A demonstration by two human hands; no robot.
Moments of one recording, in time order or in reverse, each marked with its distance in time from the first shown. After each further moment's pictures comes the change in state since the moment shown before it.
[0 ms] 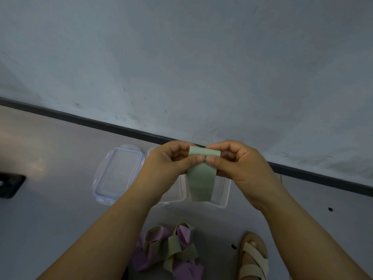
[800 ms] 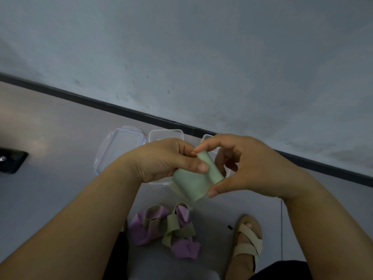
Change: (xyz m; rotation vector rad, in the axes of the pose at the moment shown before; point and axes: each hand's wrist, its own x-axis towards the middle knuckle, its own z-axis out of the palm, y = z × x) left_hand -0.003 0.005 -0.016 -0.081 -0.645 -0.375; right_hand -0.022 -0.024 -0.007 -0.571 -0.483 -0.110
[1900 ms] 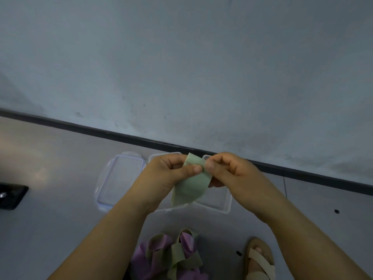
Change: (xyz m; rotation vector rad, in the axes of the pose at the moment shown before) left_hand 0.009 -0.002 0.005 0.040 0.552 0.244; right_hand 0.013 0.015 0.012 0.281 0.339 0.212
